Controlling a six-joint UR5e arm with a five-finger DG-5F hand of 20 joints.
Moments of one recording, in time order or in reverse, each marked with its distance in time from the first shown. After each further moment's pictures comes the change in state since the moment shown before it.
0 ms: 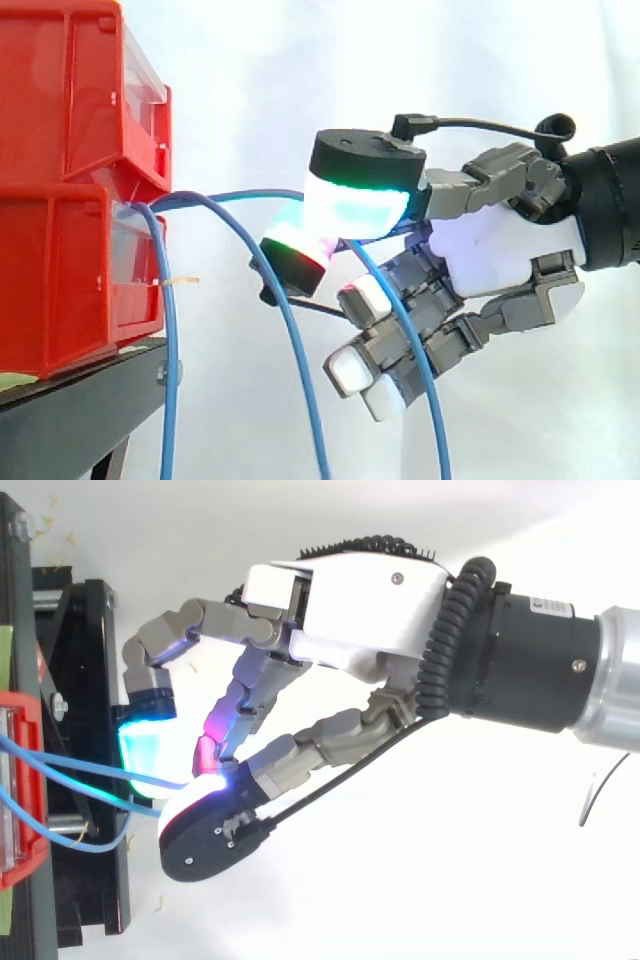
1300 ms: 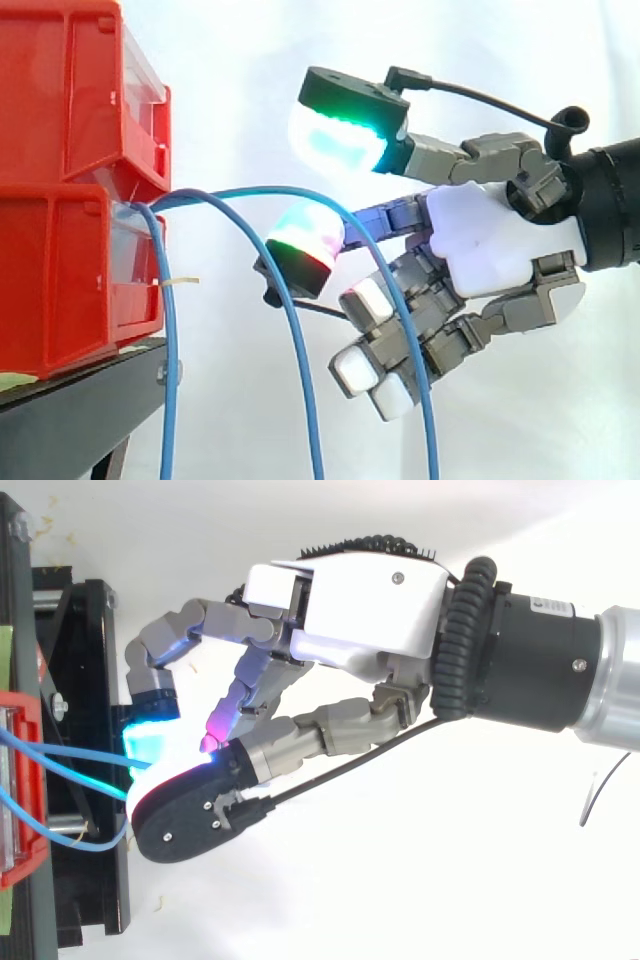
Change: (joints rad) arm 0.000 0.000 0.000 -0.003 0.000 0.000
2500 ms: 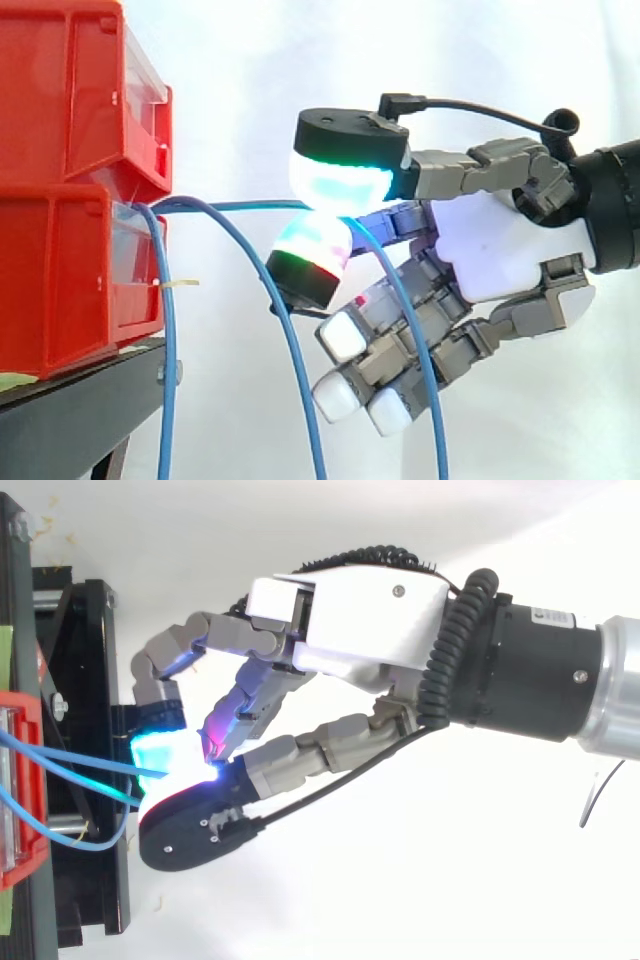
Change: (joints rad) arm 0.007 0.002 0.000 -0.021 -0.001 0.001
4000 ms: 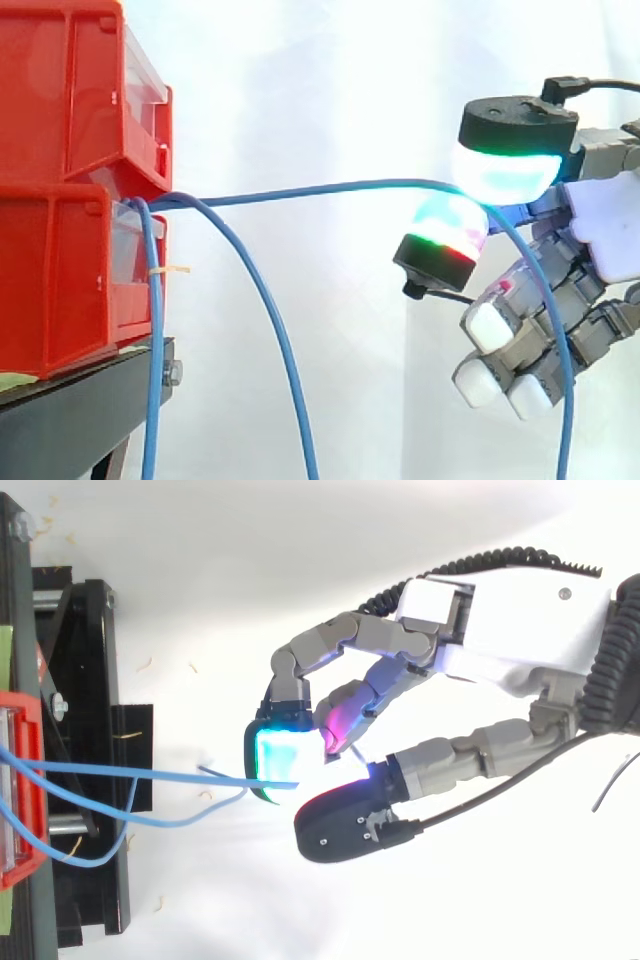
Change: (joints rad) arm 0.030 0.215 -0.336 0.109 0.049 0.013
